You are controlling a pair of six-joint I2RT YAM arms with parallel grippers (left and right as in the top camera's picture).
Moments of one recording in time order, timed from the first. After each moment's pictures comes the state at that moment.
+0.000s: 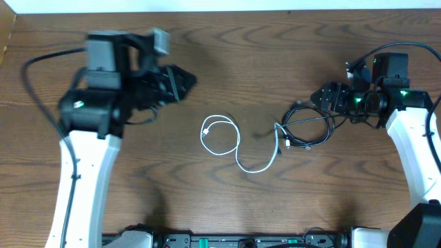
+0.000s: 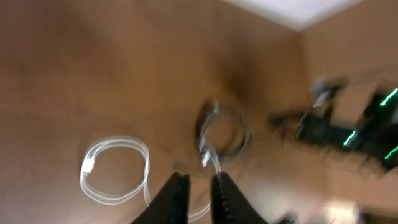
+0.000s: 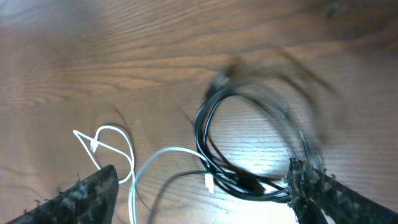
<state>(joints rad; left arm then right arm) -0.16 1.37 1.53 -1.04 0.57 -0.33 -0.07 1.51 1.16 -0.79 -0.46 0.25</state>
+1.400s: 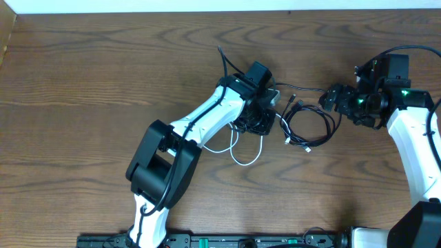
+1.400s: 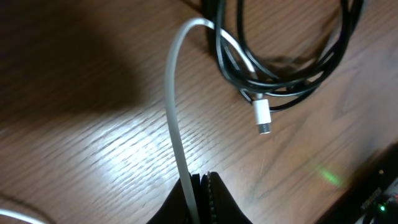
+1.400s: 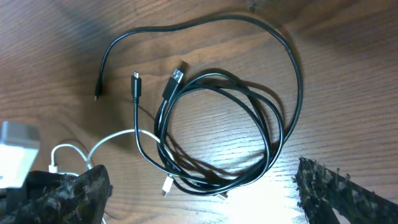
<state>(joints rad) -0.63 2.06 1.53 -0.83 0.46 -0.21 -0.08 1.51 1.16 -0.82 -0.29 0.30</state>
